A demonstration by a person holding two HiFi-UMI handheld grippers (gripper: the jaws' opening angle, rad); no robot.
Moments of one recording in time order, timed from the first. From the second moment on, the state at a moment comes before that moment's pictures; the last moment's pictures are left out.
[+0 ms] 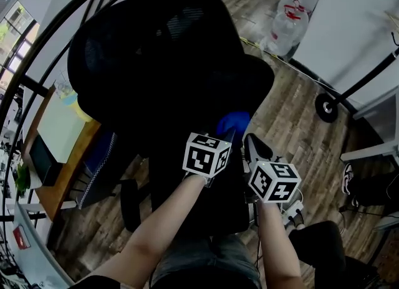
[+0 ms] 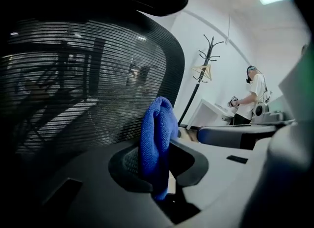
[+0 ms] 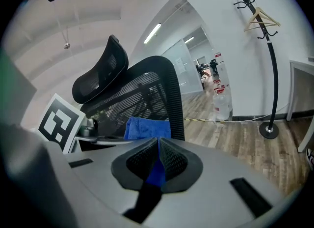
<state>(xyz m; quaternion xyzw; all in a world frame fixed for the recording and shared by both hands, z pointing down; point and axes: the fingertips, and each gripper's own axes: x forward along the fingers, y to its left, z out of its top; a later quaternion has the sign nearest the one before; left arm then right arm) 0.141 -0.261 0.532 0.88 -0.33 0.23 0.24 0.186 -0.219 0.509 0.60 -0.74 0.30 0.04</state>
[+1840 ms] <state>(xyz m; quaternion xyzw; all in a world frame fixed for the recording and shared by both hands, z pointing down) -0.175 -0.271 0.519 0.75 -0.58 0.16 0.29 -0.087 -0.250 0.494 0.39 -0.87 0.28 0.11</state>
